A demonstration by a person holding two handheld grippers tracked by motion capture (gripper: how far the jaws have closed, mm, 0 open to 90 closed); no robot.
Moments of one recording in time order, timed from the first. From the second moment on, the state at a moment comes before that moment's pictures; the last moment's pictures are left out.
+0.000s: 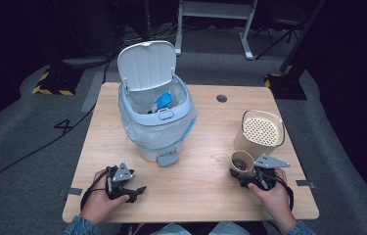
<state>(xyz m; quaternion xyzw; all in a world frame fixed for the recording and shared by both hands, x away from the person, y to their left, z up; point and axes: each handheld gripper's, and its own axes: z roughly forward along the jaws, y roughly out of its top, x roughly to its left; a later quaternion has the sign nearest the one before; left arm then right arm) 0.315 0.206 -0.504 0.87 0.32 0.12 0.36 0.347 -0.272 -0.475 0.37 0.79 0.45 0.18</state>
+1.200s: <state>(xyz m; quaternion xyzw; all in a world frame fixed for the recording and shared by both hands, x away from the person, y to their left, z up) 0.317 0.204 -0.504 0.87 0.32 0.12 0.36 0.337 -0.354 -0.358 0.44 0.74 0.45 0.23</state>
